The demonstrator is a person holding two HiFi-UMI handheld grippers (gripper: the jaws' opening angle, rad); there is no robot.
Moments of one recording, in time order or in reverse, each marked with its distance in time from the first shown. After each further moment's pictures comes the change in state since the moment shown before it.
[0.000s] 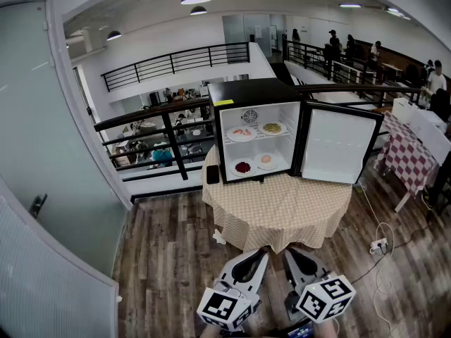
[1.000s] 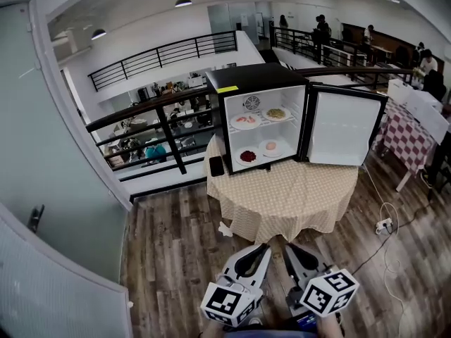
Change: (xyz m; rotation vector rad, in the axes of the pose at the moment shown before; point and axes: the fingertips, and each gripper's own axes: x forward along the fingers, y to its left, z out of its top) left arm -0.027 0.062 -0.017 0.001 0.076 -0.069; right arm 0.052 0.038 -0.037 0.114 -0.008 -0.032
